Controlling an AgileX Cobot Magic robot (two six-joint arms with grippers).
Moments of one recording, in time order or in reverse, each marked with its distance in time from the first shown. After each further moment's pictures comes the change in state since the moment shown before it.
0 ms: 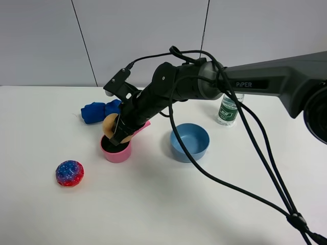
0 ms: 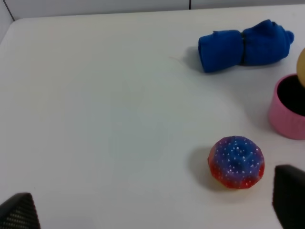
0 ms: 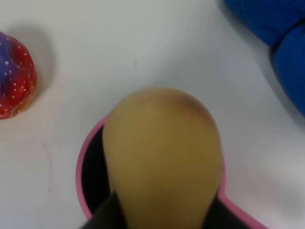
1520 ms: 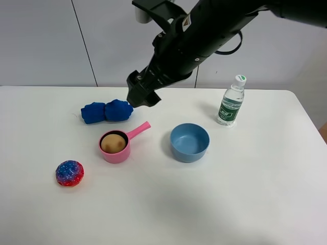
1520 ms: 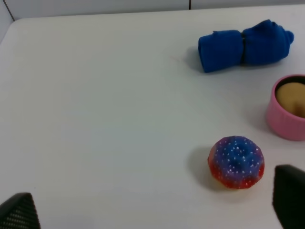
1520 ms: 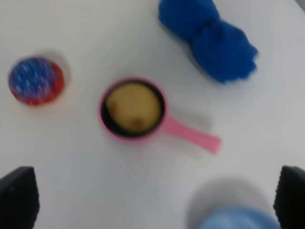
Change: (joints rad) left arm 0.000 0.000 0.000 0.000 0.000 0.000; right arm 0.010 -0.496 -0.001 -0.511 0.441 0.628
